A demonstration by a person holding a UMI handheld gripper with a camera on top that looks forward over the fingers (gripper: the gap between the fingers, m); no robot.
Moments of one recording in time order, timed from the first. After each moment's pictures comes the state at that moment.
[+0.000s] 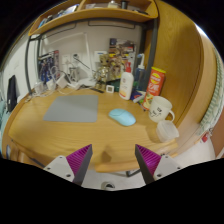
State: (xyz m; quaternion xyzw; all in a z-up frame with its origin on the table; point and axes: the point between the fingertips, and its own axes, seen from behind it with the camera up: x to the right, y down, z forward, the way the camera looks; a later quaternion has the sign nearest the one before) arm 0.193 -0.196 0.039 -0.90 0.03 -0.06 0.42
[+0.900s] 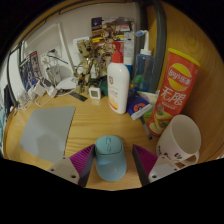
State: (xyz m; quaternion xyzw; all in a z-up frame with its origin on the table) arm 0.275 -0.005 -0.017 -0.93 0.03 0.00 0.37
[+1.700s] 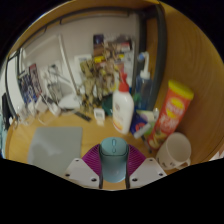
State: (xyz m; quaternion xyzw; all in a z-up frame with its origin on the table) arm 0.254 0.018 0.051 -0.90 0.05 -0.03 0.42
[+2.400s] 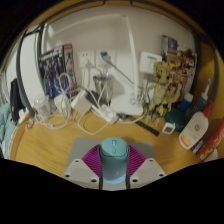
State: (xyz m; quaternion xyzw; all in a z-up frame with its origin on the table) arm 0.014 0.107 0.036 -0.91 -0.04 0.01 0.41
